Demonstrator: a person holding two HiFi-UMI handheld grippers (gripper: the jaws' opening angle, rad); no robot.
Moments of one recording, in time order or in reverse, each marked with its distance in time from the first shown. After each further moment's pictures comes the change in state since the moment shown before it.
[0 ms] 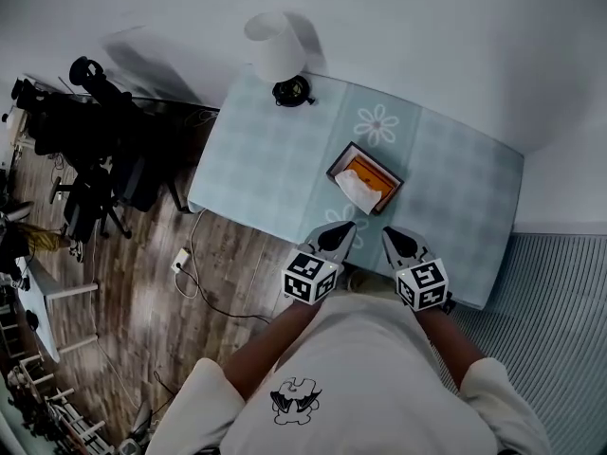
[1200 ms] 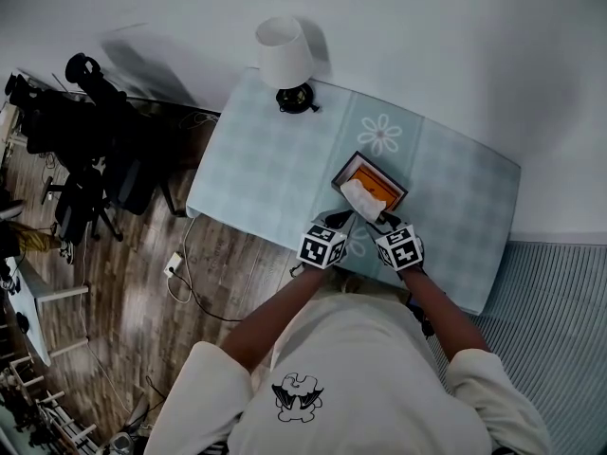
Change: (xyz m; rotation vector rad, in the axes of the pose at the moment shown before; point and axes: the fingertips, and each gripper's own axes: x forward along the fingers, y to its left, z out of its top) left arm 0.068 0.085 -0.057 -0.022 0.189 0.009; right arm 0.114 -0.039 -0.070 -0.122 0.363 -0.014
